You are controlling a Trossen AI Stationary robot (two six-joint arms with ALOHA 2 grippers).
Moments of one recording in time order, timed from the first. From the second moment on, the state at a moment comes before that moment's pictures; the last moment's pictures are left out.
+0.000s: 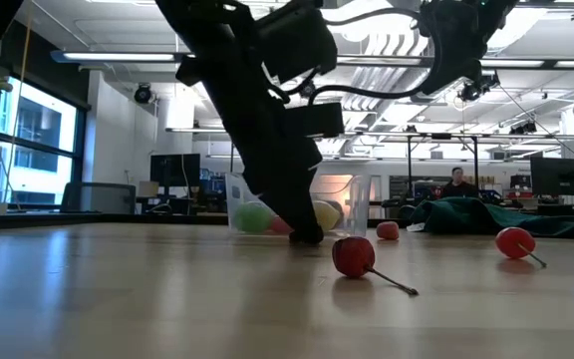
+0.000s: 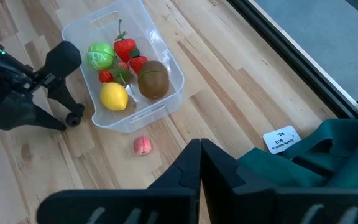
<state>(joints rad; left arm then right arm) 0.01 2.04 1.26 -0.28 -0.22 -0.10 -0.44 1.03 1.06 -0.90 0.00 0.13</state>
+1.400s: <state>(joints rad) 0.03 2.05 1.27 -0.28 -0.18 -0.06 -0.44 1.03 1.06 -0.90 0.00 0.13</state>
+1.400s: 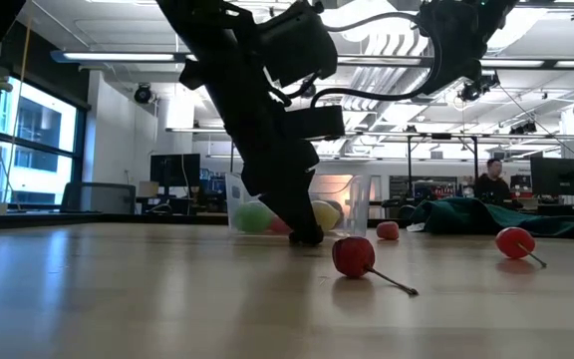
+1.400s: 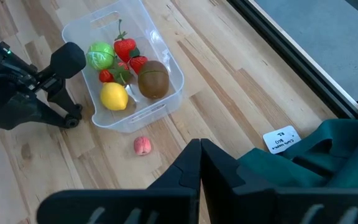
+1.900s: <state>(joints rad) 0.03 2.04 1.26 -0.29 -0.15 -0.09 -0.44 1.03 1.06 -0.90 0.00 0.13</state>
